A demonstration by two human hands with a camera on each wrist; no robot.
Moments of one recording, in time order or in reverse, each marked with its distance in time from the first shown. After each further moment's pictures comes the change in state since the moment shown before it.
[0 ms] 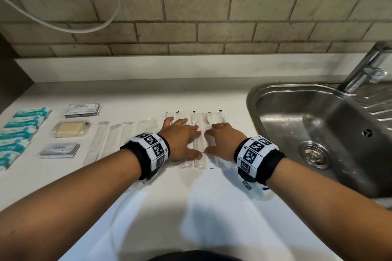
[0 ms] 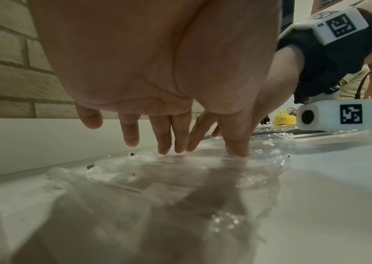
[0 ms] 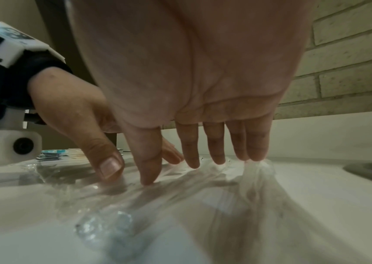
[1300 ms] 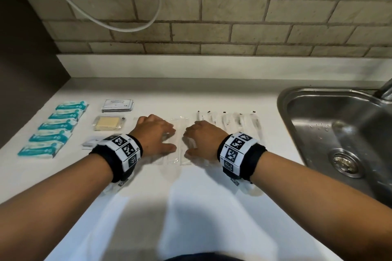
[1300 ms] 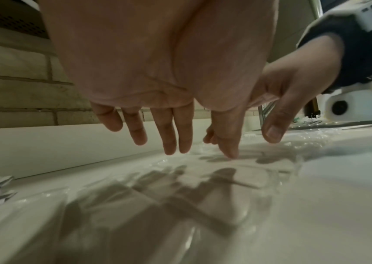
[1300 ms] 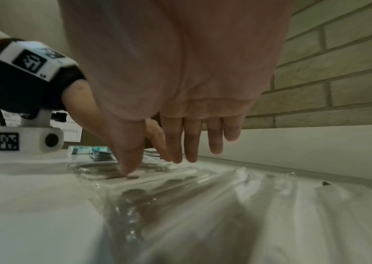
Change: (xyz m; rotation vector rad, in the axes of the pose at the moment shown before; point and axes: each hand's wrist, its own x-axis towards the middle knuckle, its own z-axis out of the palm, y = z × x) left_hand -0.077 -0.127 0.011 -0.036 0.231 -0.171; right_hand 0.033 -0.124 -0.006 -0.145 0.062 -0.341
